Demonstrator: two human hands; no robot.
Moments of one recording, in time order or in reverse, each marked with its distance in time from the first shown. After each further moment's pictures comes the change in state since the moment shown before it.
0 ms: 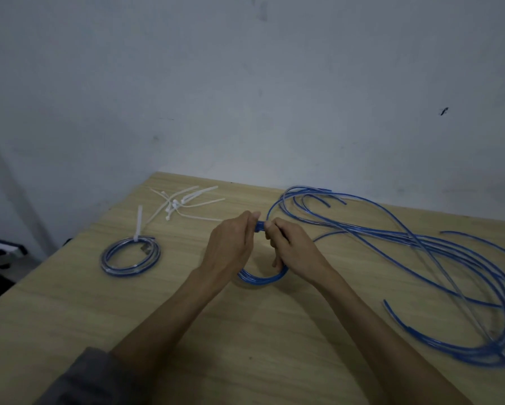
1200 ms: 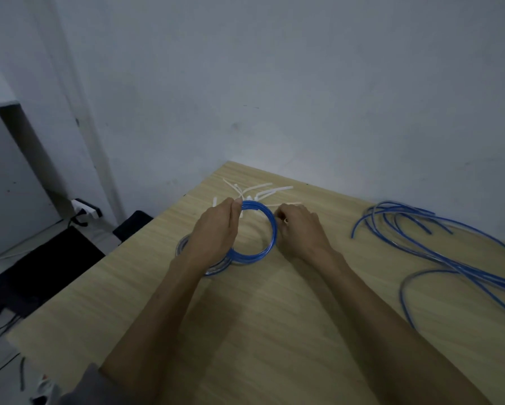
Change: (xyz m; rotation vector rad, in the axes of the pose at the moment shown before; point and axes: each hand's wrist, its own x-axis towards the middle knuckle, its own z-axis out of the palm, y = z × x) left_hand 0.007 -0.134 -0.103 0.116 -0.044 -0.367; right_hand 0.134 -0.011 0.127 -0.546 -0.062 -0.128
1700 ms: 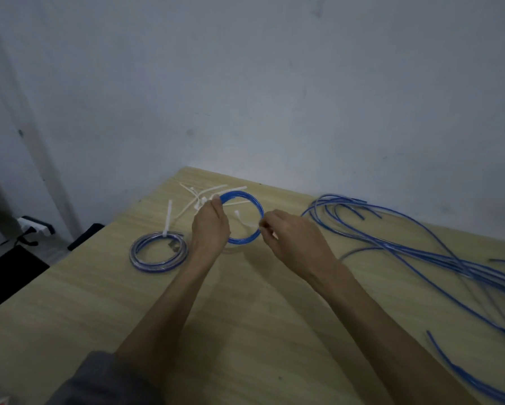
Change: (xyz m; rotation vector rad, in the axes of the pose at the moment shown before) left_hand 0.000 0.070 0.058 -0.348 0.133 -0.256; right_hand -0.093 0.020 -0.080 -0.211 0.233 -0.324
